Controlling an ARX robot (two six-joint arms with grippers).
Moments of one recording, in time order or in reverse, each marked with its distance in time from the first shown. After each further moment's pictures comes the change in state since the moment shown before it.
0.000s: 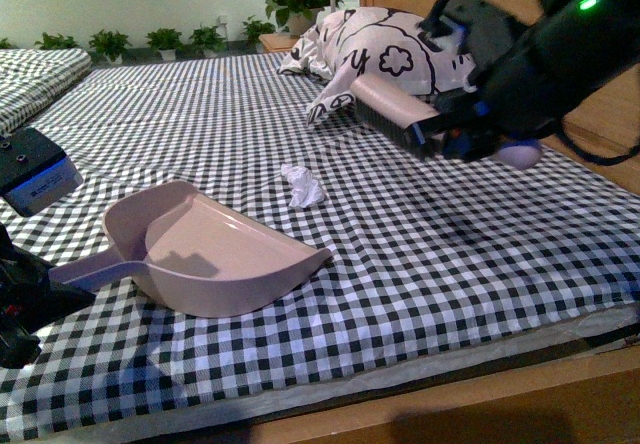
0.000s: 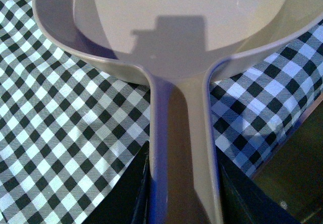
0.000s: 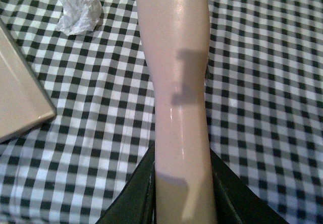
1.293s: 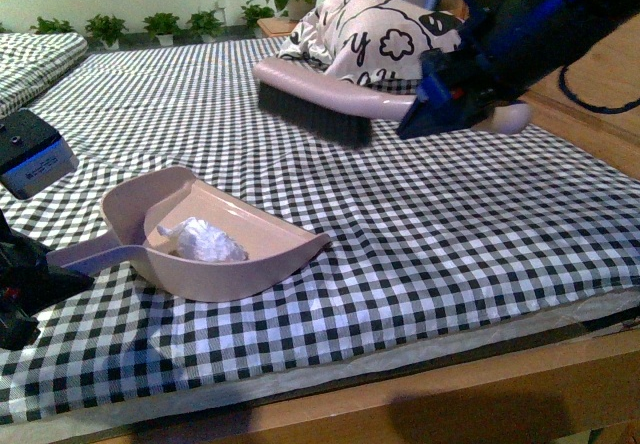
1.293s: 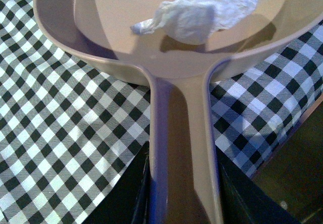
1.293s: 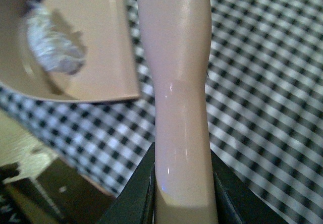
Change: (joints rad) left arm 0.000 0.000 -0.002 0.010 -0.007 -0.012; right arm -0.069 -0.170 -0.066 -0.148 -0.420 -0.245
